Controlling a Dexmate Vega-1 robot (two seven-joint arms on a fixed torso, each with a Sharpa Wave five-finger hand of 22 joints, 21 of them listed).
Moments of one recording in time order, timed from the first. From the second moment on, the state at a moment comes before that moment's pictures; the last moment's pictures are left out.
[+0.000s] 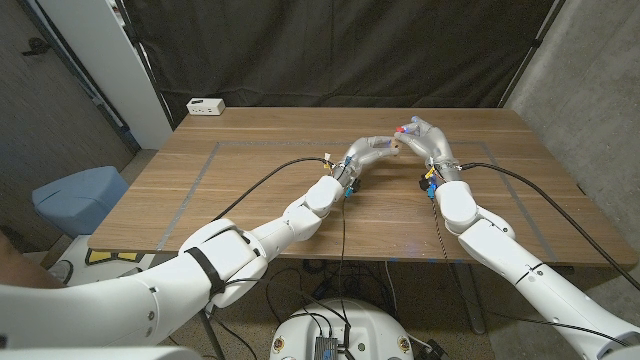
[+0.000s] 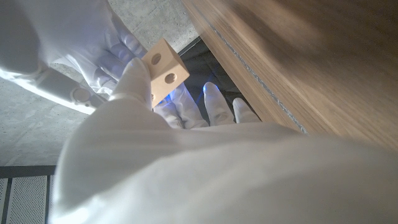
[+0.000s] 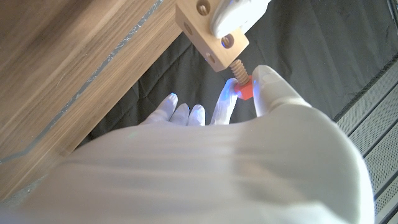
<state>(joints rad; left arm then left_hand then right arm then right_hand) 0.42 -0.02 0.80 -0.56 -0.15 -0.67 0.10 0.95 0.06 0.26 -0.15 0.20 0.86 -0.18 0.21 0.20 0.80 -0.22 0.37 0.56 0.46 -0.05 0.29 0.27 0.12 0.10 0.21 0.18 -1.01 -0.60 -0.40 -1.77 0.10 0.01 -0.49 0.85 -0.08 0.51 -0.16 0.34 0.63 -0.09 0.79 0.34 0.24 -0.04 0.20 0.22 0.14 -0.02 0.23 0.24 0.31 0.01 0.19 0.17</state>
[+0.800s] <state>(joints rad) 0.43 -0.01 0.80 -0.59 -0.15 -0.67 0.10 0.95 0.07 0.26 -0.15 0.20 0.86 -0.18 0.21 0.20 0.80 -0.22 0.36 0.56 0.46 -0.05 0.29 0.27 0.12 0.10 0.21 0.18 -1.01 -0.60 -0.40 -1.77 0.10 0.01 -0.49 0.85 -0.08 0.50 -0.16 0.35 0.63 -0.09 0.80 0.33 0.24 -0.04 0.20 0.22 0.14 -0.02 0.23 0.24 0.31 0.01 0.19 0.17</state>
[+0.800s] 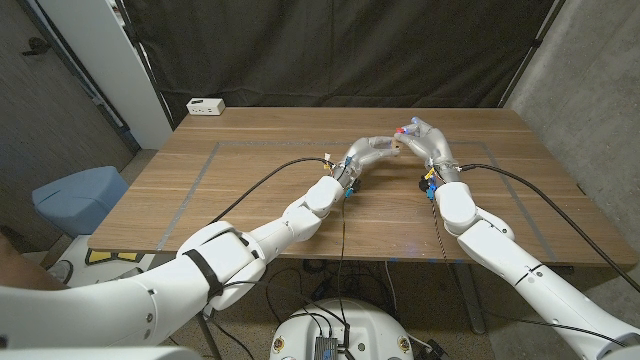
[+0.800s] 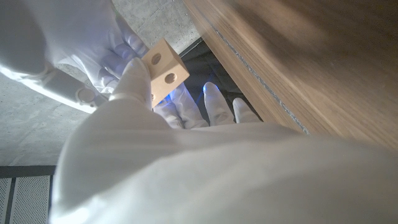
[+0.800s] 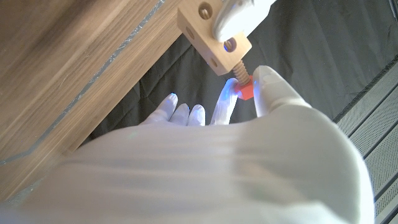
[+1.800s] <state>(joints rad) 0.44 -0.01 0.80 -0.62 -0.14 -0.65 0.10 0.94 0.07 0.26 -0.15 0.20 0.86 -0.18 0.21 0.20 0.80 -0.21 0.36 0.57 0.46 -0.05 0.29 0.27 0.12 0.10 0.21 0.18 -1.03 -0.61 -0.39 -1.78 0.11 0.01 -0.50 0.85 -0.08 0.50 -0.16 0.35 0.62 -0.08 0.81 0.33 0.24 -0.04 0.20 0.22 0.14 -0.02 0.23 0.24 0.31 0.01 0.19 0.17</state>
